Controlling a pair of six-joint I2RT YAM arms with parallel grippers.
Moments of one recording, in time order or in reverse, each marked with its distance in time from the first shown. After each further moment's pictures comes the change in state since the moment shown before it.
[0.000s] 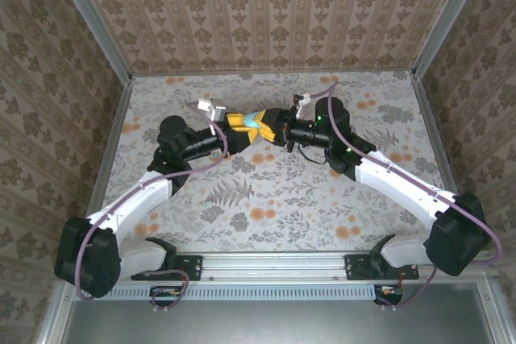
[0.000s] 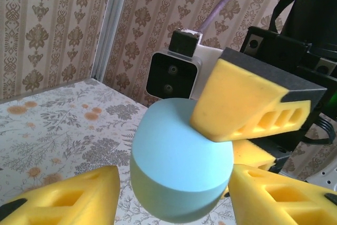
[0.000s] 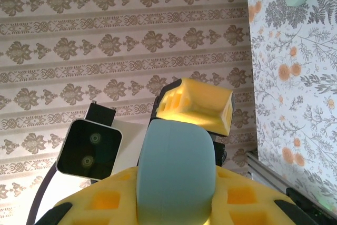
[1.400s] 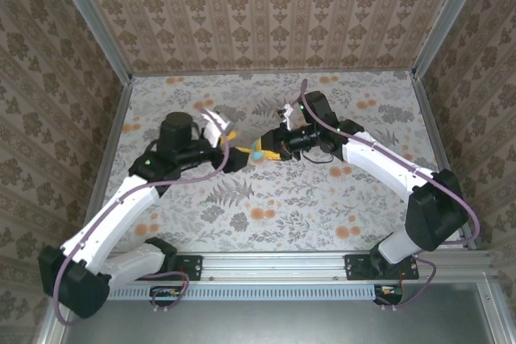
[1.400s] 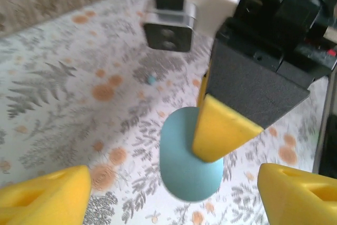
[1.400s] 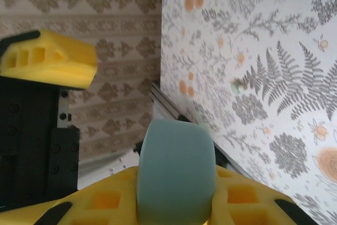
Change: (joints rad) left arm -0.044 -0.180 0.170 -0.845 -0.261 0.413; right arm -0.068 0.180 0.151 -0.500 -0.294 -0.554
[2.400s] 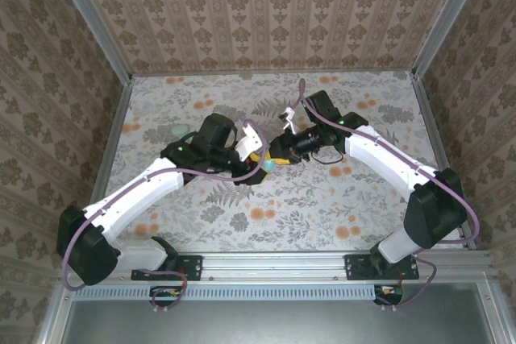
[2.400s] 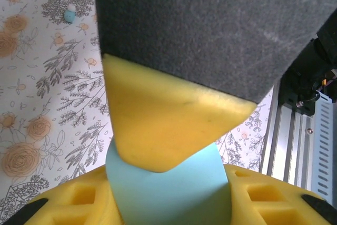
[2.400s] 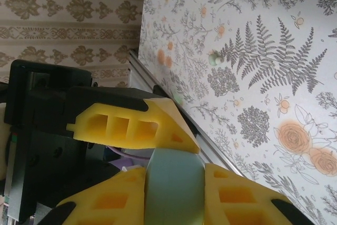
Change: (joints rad) left arm -0.217 0.250 0.163 -0.280 -0.005 0.171; right arm -0.037 0.025 0.084 -0.331 -0.082 -0.368
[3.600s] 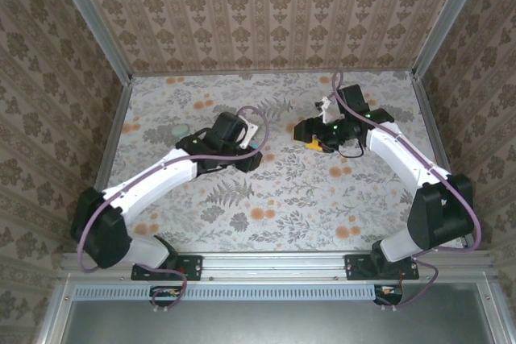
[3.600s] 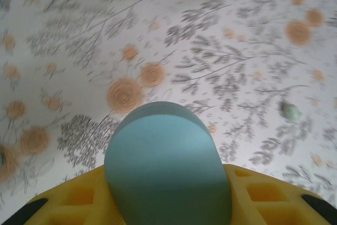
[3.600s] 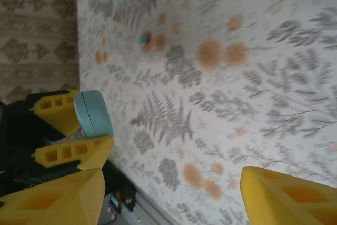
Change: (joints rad) left arm -0.014 0.111 0.030 0.000 -0.420 -0.303; right arm -0.218 -0.039 -0.047 -0.048 0.205 -0.101
